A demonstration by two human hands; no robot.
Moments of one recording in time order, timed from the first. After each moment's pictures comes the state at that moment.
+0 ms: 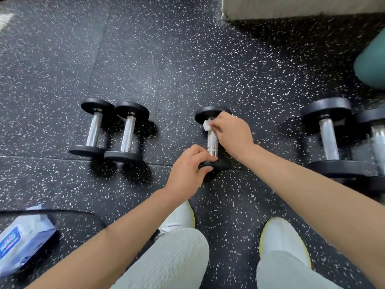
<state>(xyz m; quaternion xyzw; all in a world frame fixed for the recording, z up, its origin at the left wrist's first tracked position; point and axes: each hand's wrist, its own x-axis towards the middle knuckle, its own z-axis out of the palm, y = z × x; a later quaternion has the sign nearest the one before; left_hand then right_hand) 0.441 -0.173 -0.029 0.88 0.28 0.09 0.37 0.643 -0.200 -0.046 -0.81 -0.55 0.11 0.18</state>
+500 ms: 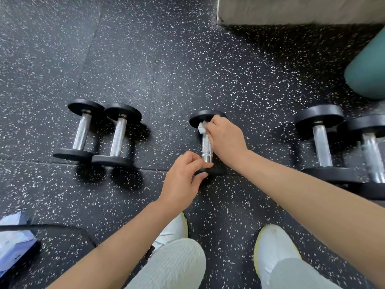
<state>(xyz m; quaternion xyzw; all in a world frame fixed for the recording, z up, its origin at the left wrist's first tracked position) 0.439 -0.180 -0.036 0.89 0.28 0.13 0.34 0.638 -0.197 -0.056 -0.80 -0.58 0.02 0.14</state>
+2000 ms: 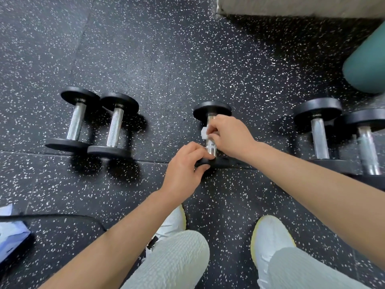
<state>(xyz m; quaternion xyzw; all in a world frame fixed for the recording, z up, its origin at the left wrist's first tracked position) 0.445 -0.180 -0.040 0.87 0.29 0.14 0.37 0.643 -0.212 -0.029 -0.80 -0.55 0.20 0.14</state>
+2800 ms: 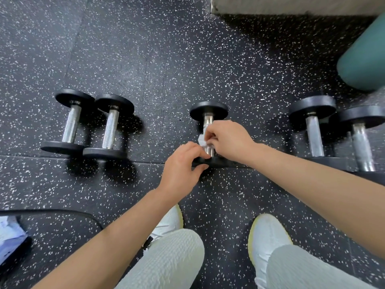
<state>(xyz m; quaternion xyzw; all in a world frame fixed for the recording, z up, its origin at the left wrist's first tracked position) 0.451 -0.180 -0.038 0.87 0.29 0.13 0.38 0.644 -0.224 -0.023 -0.79 -0.56 0.23 0.10</state>
